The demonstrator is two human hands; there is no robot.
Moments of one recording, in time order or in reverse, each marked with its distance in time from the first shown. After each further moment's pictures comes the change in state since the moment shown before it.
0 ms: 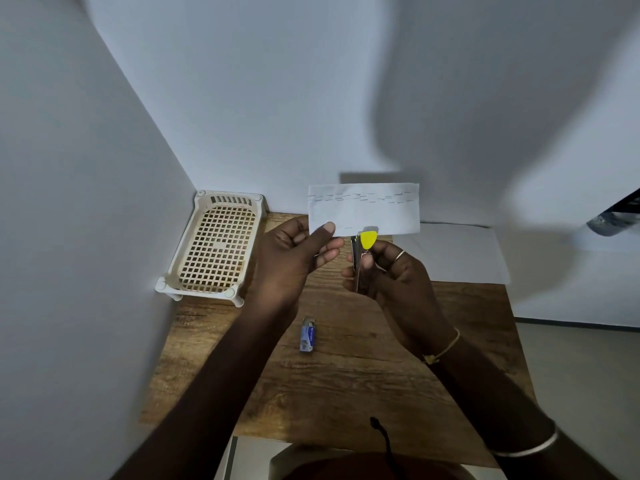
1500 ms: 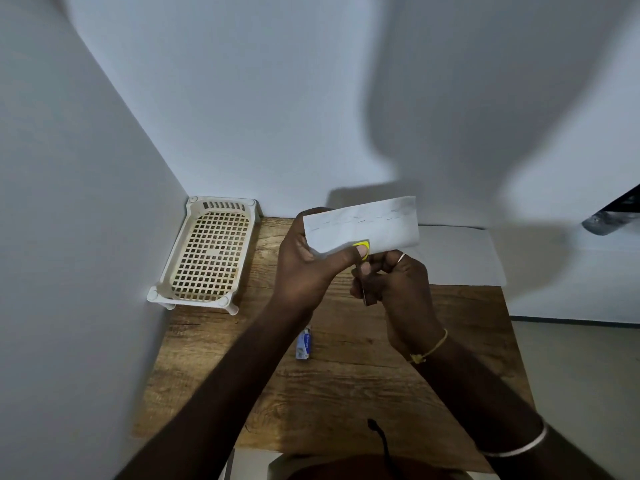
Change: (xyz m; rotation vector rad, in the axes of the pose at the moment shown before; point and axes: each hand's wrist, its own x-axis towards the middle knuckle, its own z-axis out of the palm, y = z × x) left_hand 0.013 -0.017 0.018 0.158 -0.086 0.140; right_hand 0.010 -0.003 0.002 -0.174 0.229 -0.026
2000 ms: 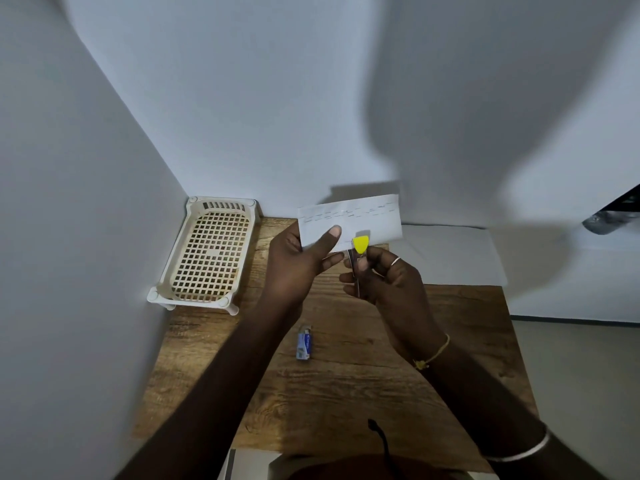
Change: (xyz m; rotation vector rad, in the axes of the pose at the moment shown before) left_hand 0.008 -0.001 -0.012 -0.034 0.001 -0.153; right_hand 0.000 0.009 -0.001 0.092 -0.125 0.022
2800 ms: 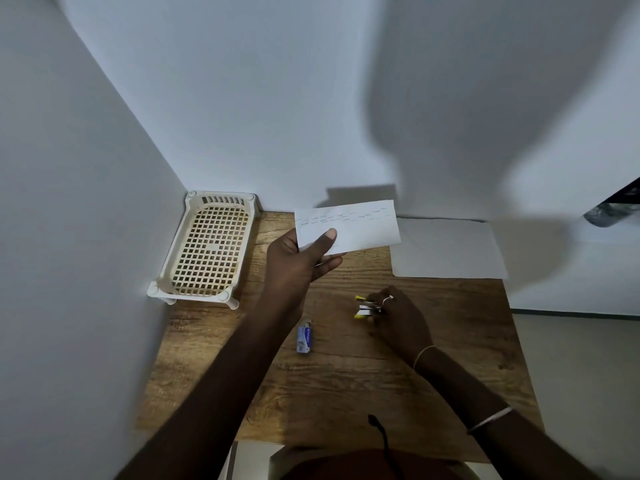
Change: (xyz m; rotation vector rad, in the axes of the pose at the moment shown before) left_hand -0.004 -0.014 -0.003 -0.110 0.062 -0.123; right_hand 0.022 0.137 -0.084 -1.284 -0.099 -0.121
